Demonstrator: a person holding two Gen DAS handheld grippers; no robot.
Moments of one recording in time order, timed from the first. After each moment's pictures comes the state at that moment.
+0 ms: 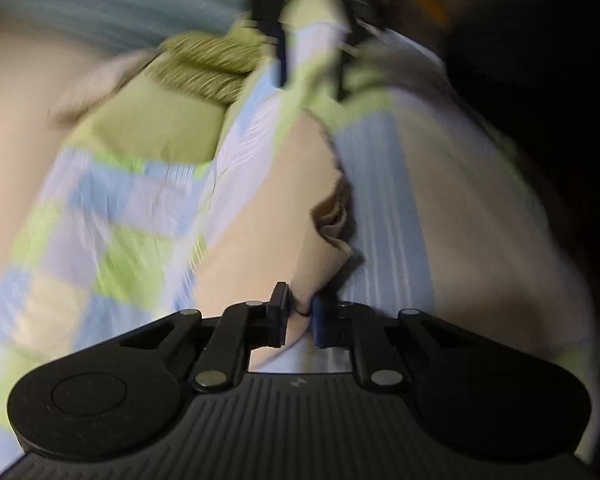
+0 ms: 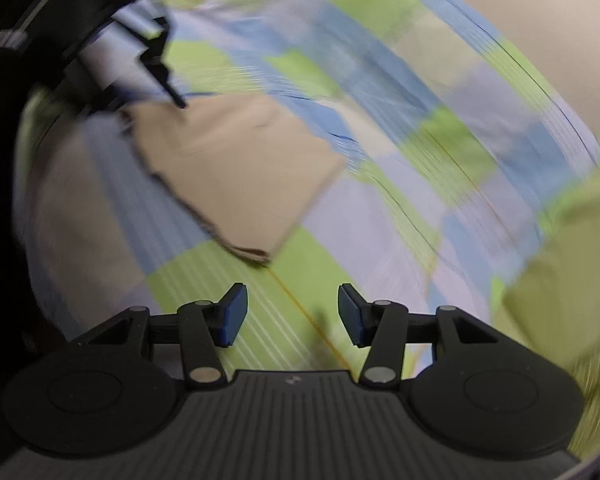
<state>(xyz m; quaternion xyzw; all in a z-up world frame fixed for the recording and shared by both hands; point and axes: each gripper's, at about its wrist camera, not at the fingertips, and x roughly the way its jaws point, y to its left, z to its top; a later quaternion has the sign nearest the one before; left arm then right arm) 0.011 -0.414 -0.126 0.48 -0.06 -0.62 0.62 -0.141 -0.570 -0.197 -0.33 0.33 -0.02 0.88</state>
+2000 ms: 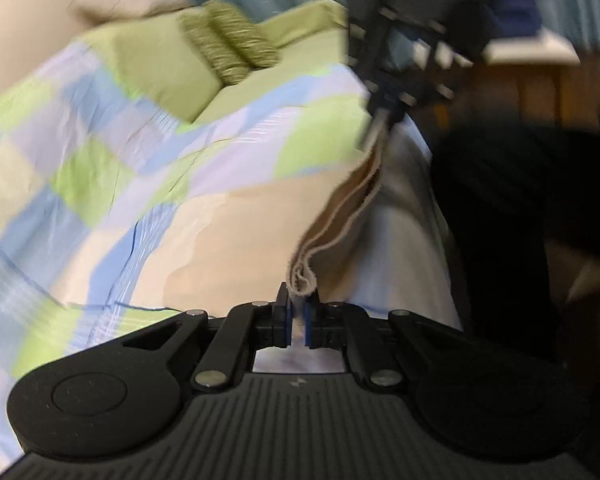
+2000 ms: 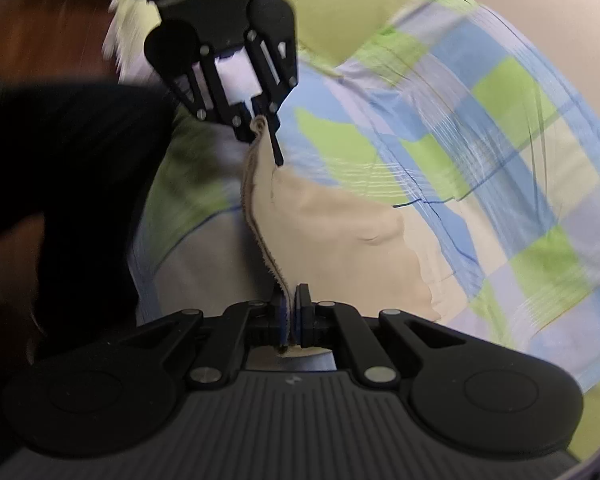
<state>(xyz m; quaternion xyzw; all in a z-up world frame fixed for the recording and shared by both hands) 0.086 -0.374 -0.055 0.38 0.12 -0.71 0.58 -0.101 -0.515 -0.126 -0.22 0.33 0.16 0.90</state>
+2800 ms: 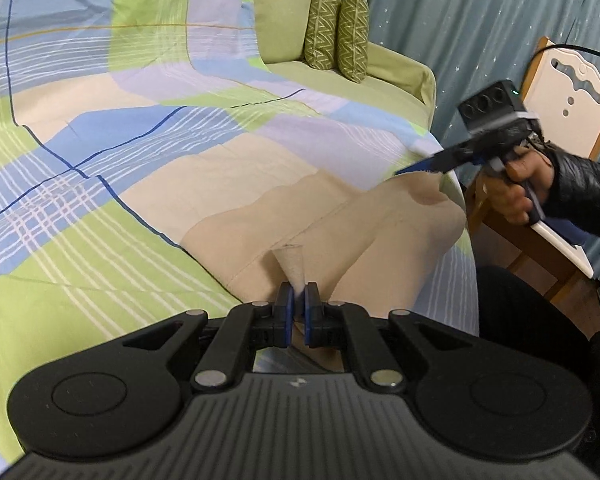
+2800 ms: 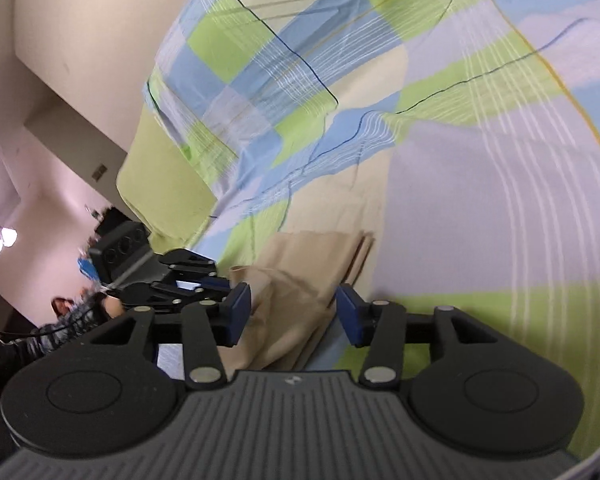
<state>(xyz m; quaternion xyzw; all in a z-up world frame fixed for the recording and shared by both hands) 0.210 -0.434 -0.100 0.16 0.34 -0.71 0.59 -0.081 -0.695 -0.216 0.42 0.21 0.12 0.87</state>
